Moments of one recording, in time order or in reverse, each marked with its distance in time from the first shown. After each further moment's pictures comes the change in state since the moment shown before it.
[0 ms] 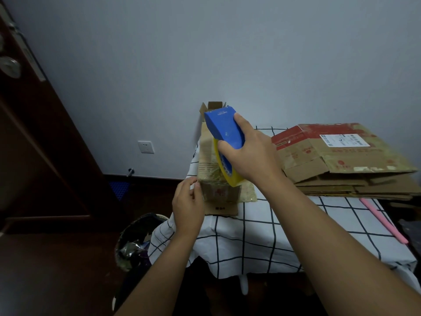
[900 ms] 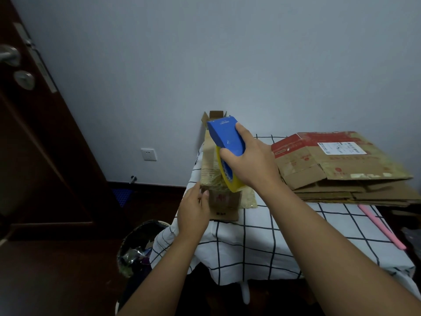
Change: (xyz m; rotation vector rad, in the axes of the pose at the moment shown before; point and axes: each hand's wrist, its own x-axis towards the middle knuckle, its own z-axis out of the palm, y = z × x) left_hand 0.001 0.012 -0.003 0.152 -0.178 0.021; right_hand 0.000 0.001 0.000 0.025 0.014 0.003
